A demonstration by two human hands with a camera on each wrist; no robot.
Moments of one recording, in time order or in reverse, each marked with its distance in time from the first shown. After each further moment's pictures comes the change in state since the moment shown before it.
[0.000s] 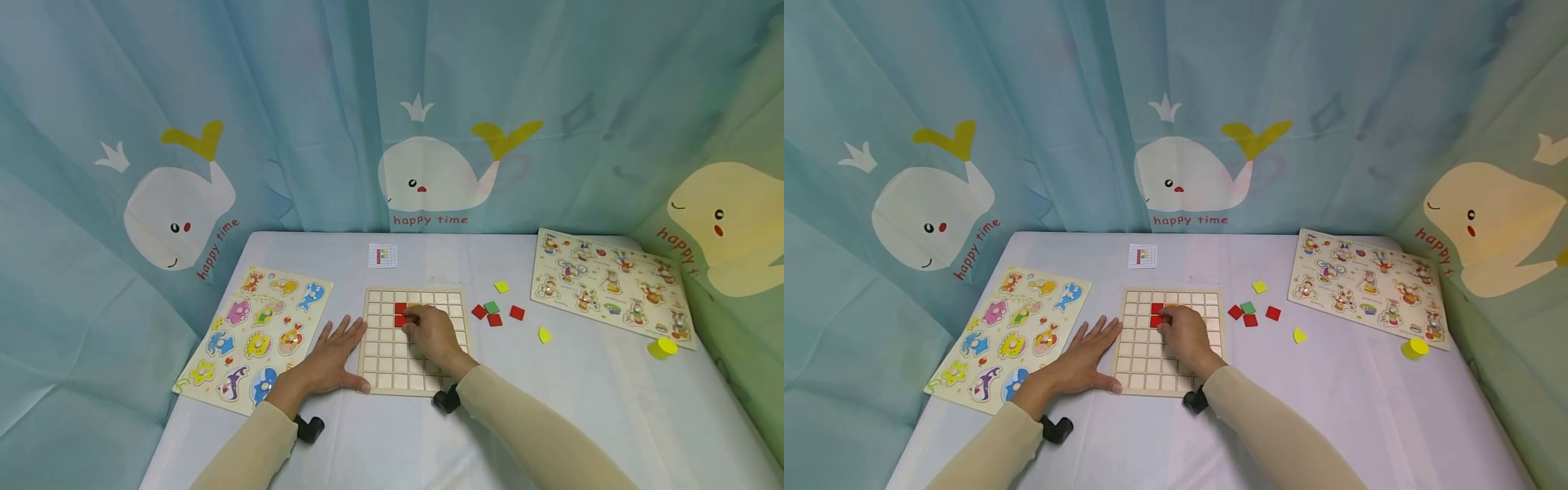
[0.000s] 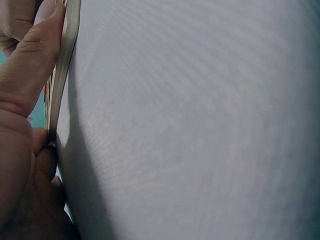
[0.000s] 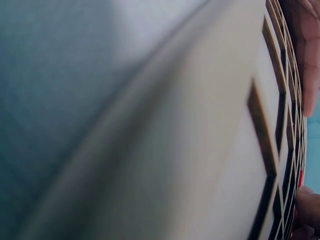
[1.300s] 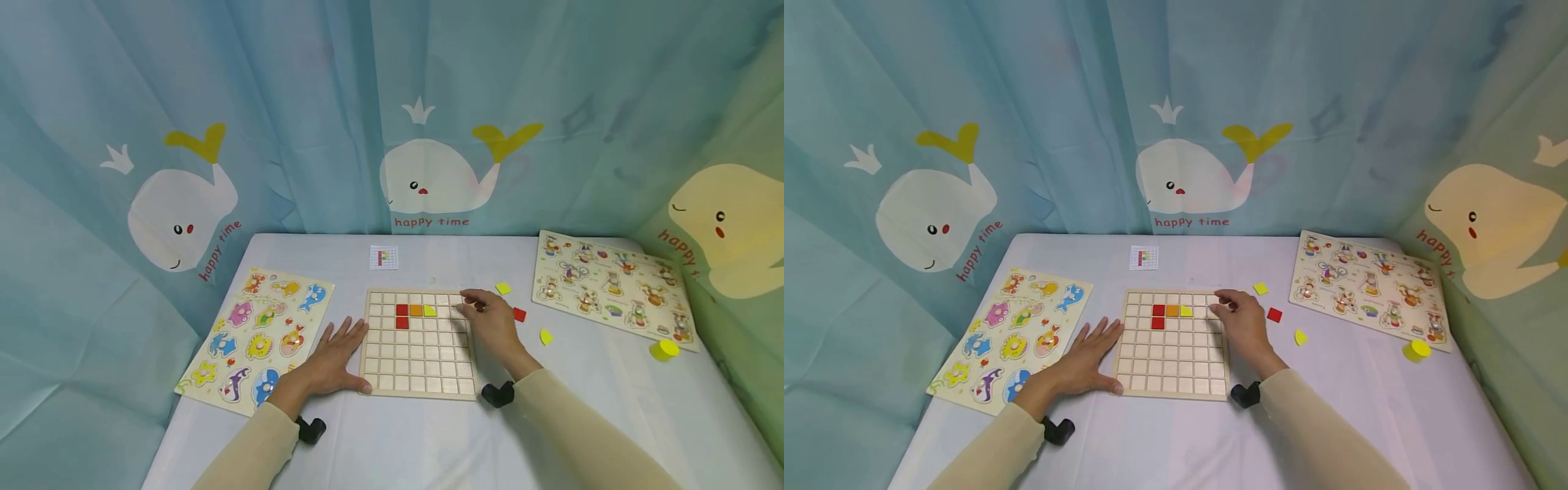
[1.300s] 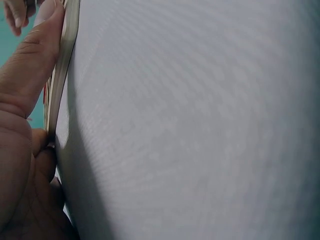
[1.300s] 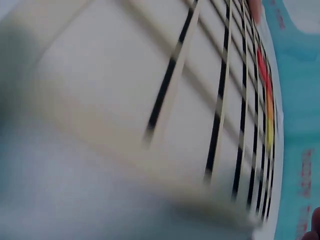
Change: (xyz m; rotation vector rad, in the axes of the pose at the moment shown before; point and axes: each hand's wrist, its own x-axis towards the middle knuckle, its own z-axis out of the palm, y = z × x) left_hand 0.001 -0.001 0.003 -0.006 -0.009 -0.035; right_hand -0.010 0.050 -0.082 0.093 0.203 0.110
